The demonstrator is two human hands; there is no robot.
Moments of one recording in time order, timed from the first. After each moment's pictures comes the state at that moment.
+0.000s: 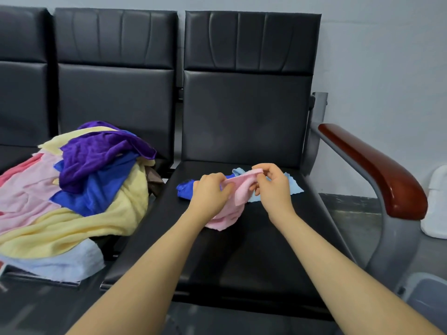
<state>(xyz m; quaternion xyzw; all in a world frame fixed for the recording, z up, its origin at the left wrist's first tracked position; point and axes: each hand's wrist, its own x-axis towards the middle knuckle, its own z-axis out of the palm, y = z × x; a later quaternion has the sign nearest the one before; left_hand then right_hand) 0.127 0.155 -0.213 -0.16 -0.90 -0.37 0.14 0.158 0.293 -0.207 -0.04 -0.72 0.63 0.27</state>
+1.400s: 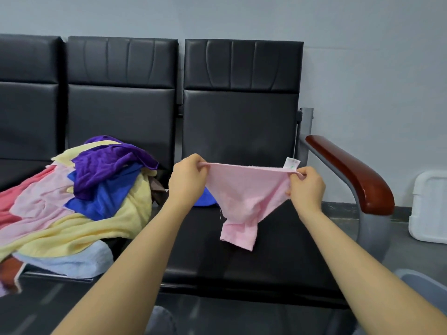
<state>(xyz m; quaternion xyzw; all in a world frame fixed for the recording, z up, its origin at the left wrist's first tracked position) 0.156 0.116 -0.153 -0.10 -0.87 -0.42 0.24 0.197 0.347 -0.180 -0.20 -0.78 0.45 0.39</state>
